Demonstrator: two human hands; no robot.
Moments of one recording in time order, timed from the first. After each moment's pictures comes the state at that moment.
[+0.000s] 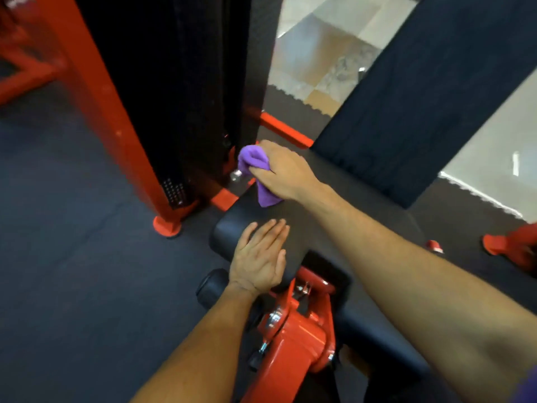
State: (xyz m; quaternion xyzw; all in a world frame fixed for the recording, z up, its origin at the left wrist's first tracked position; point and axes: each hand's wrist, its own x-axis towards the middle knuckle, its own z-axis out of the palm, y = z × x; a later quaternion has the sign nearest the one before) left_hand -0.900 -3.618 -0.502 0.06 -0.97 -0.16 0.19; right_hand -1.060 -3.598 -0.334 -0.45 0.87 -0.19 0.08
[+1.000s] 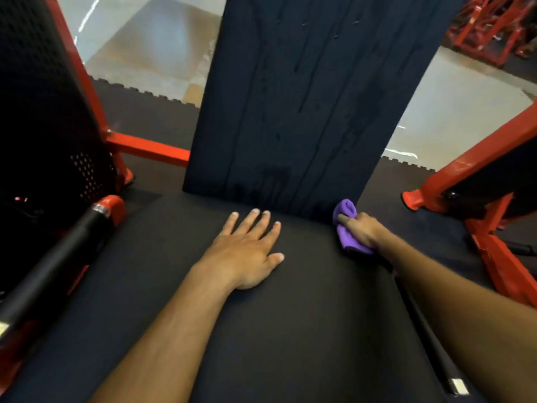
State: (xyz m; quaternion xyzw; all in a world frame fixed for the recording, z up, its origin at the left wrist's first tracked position) left_hand -1.250 -3.556 -0.516 -0.20 -0.94 -0.11 -0.24; right_hand -1.342 -3.274 -0.524 0.16 0.95 -0.13 0.24
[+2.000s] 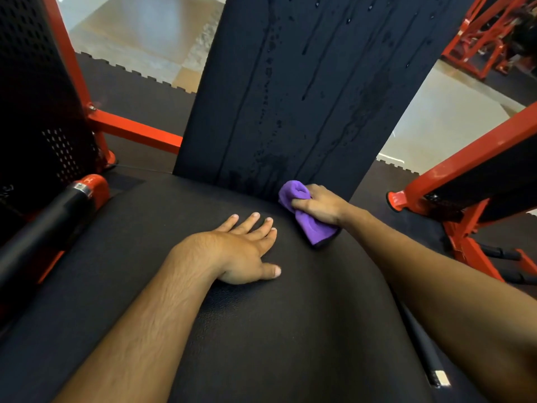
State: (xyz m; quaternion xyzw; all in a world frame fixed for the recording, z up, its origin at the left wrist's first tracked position) left_hand -1.242 -3.569 -0.487 -0.25 -0.88 -0.13 -0.38; right_hand -1.359 -3.355 -0.501 -0.08 0.95 -0.15 0.26
